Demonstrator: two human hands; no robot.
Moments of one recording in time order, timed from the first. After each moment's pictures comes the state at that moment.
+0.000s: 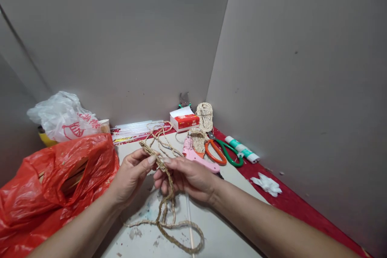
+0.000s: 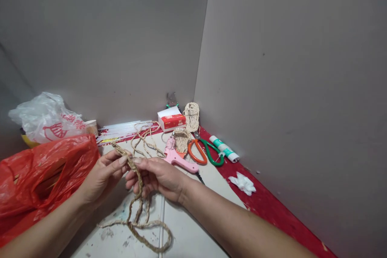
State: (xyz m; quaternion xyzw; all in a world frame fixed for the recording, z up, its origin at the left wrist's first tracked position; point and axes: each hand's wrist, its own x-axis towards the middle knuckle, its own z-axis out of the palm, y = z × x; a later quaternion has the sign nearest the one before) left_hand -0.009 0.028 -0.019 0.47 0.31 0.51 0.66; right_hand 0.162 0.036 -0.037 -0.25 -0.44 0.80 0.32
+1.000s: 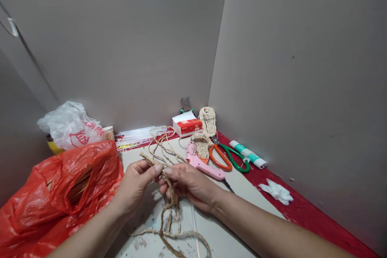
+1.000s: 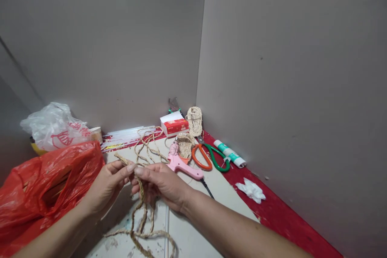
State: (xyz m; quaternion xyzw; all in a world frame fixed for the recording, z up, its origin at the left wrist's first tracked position) left_hand -0.005 0.023 -0.016 0.51 0.37 0.47 0.62; right_hand 0.157 0.034 -0.041 -0.28 -0.44 0.77 0.37
